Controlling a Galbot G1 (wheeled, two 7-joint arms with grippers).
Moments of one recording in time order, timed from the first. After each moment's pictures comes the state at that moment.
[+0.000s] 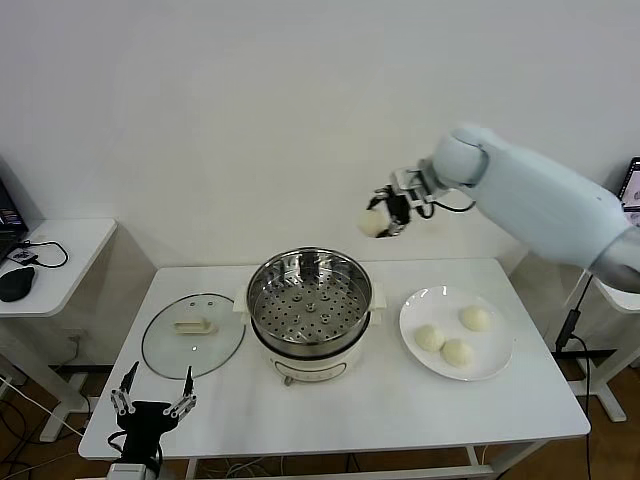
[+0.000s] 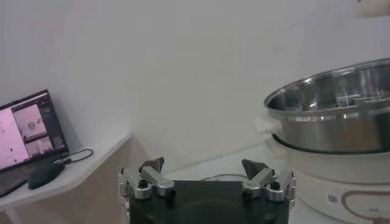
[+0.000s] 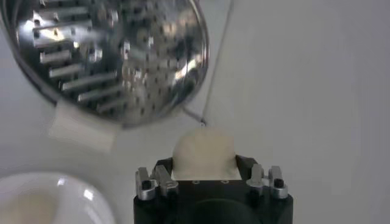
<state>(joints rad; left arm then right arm) 1.78 -1.32 -0.62 -2.23 0.06 0.13 -0.18 0.53 1.11 -1.09 1.10 0.15 -0.01 -0.96</state>
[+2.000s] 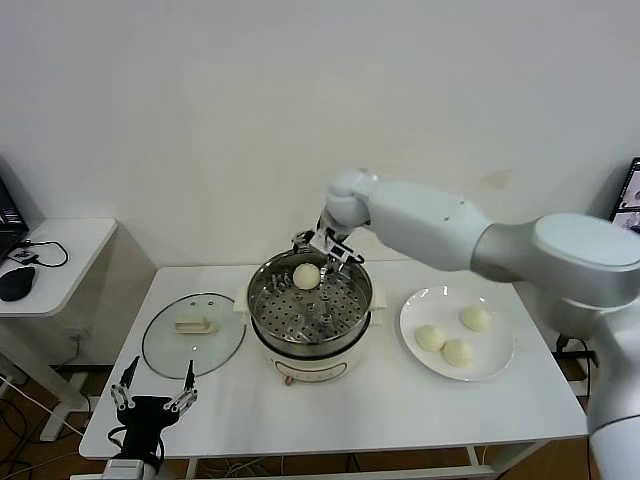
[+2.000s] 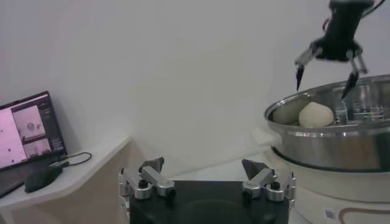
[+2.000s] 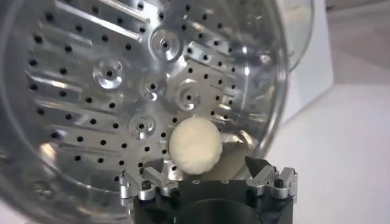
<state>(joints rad) 1.78 -1.33 -0.63 -2.27 0.04 0.14 -0.17 0.59 1.23 -1.25 1.10 0.01 0.13 -0.96</state>
